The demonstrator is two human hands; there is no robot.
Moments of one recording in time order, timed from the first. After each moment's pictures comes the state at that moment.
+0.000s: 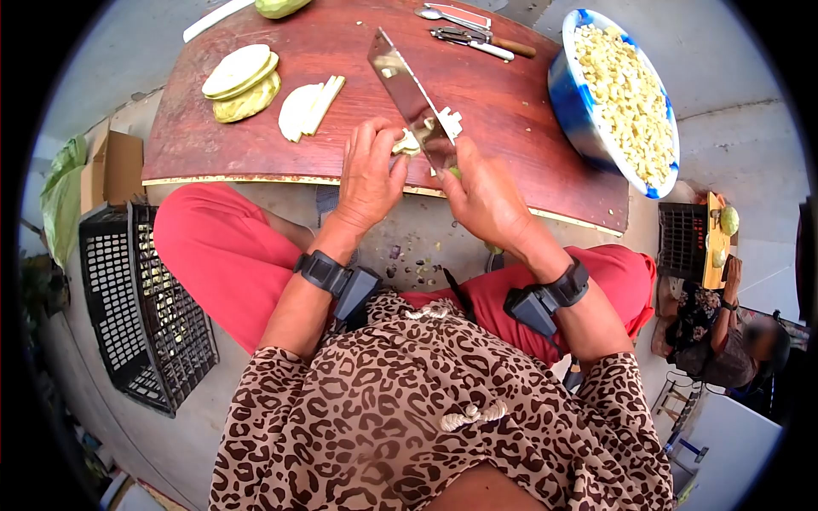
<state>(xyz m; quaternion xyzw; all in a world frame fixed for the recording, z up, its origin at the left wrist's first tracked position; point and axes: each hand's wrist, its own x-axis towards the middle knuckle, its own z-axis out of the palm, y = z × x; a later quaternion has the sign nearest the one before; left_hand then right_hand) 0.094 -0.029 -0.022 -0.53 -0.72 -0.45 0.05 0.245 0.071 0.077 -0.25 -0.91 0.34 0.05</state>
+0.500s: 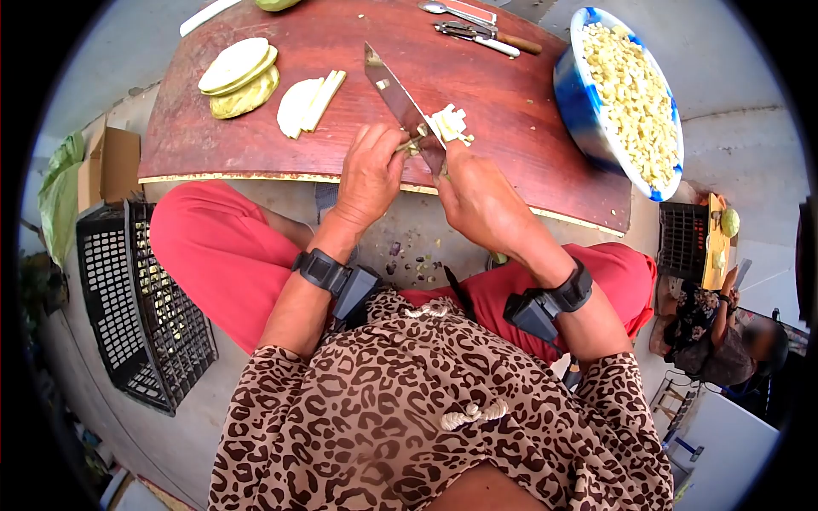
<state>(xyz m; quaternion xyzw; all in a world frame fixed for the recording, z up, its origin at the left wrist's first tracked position) 0.093 -0.027 -0.020 -0.53 -0.70 -0.47 0.02 0.240 0.065 0.084 -0.22 -0.93 0.31 0.03</state>
